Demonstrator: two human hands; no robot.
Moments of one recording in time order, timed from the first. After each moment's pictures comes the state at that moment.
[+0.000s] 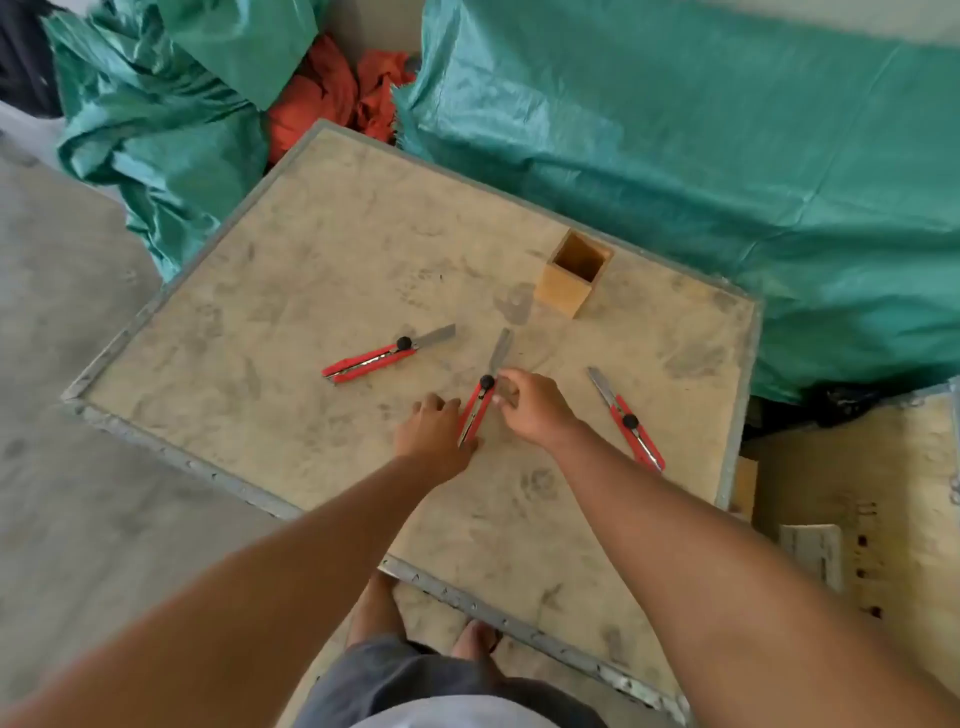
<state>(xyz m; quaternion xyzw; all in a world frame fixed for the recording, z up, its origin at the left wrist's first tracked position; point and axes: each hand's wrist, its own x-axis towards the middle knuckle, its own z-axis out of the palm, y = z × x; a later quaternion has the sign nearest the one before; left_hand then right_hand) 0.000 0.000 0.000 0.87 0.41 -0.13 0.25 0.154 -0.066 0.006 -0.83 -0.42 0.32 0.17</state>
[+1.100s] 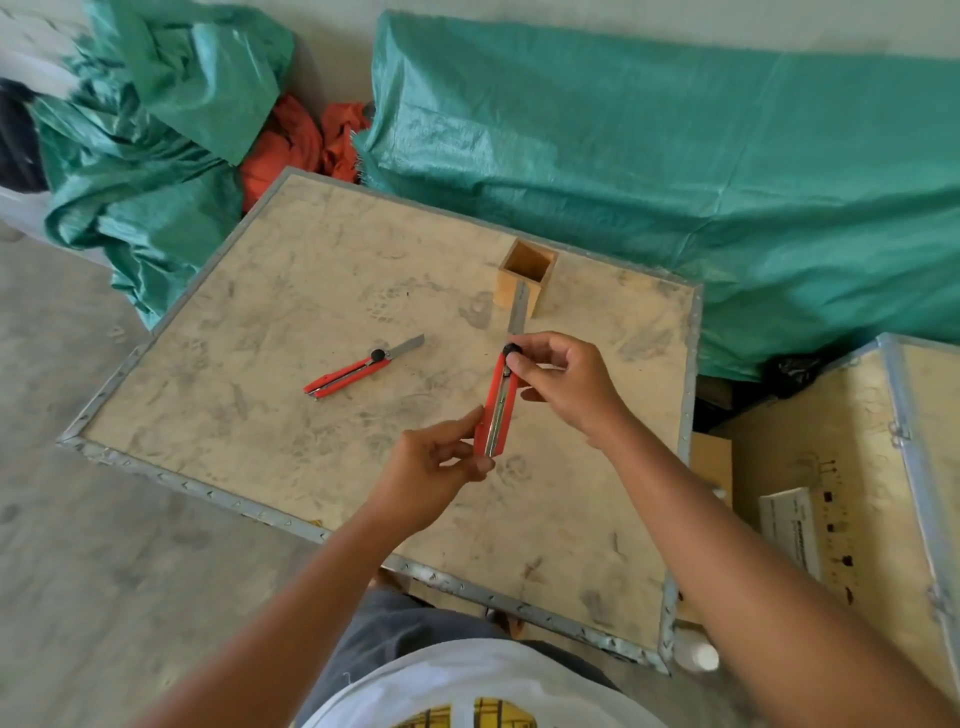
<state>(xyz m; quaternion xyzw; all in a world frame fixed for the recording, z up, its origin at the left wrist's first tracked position) -0.039 -0.077 0.119 0.64 0.34 0.11 0.68 0.159 -0.147 0.138 -0.73 -0.25 0.35 0.53</state>
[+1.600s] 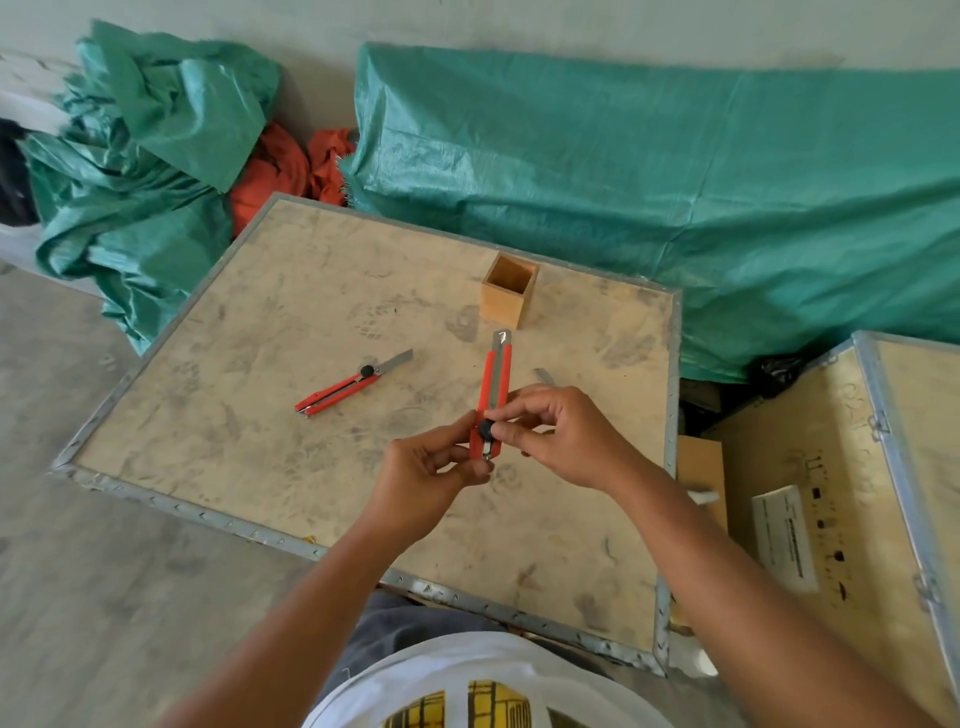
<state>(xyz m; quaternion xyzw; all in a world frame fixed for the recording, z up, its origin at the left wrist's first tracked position) -0.033 -0.090 0.142 0.61 0.31 0.16 0.71 0.139 -0.193 0.152 -0.73 -0.41 0.35 0.42</state>
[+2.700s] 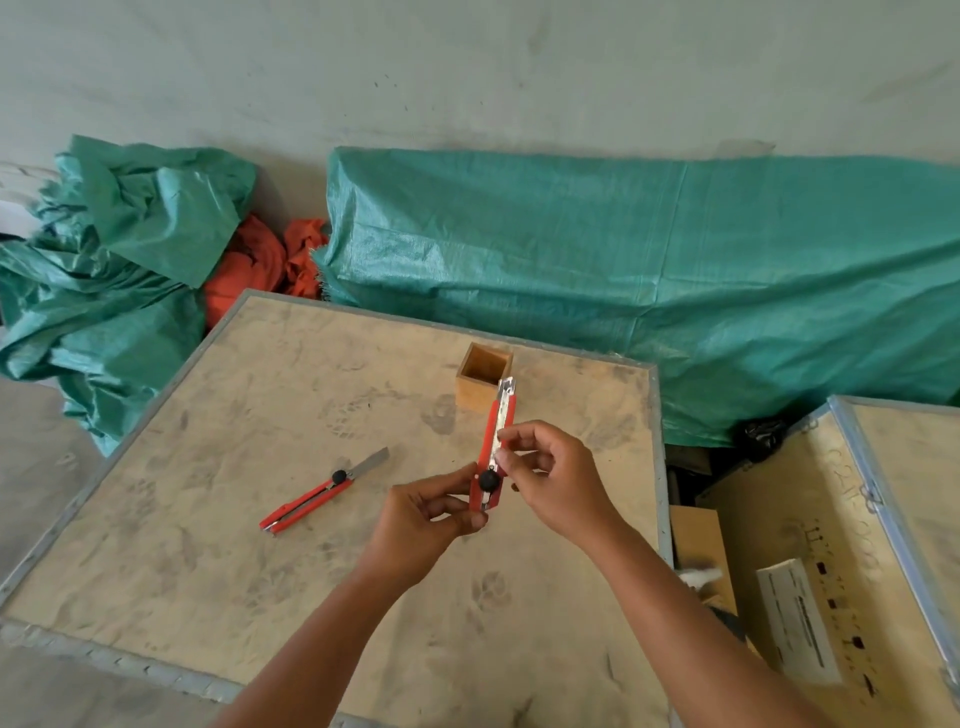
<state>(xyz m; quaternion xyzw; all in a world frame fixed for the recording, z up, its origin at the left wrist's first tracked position) 0.042 -0.039 0.144 0.68 0.30 0.12 0.66 0.190 -0.153 0.150 -0.77 -0.30 0.23 0.51</state>
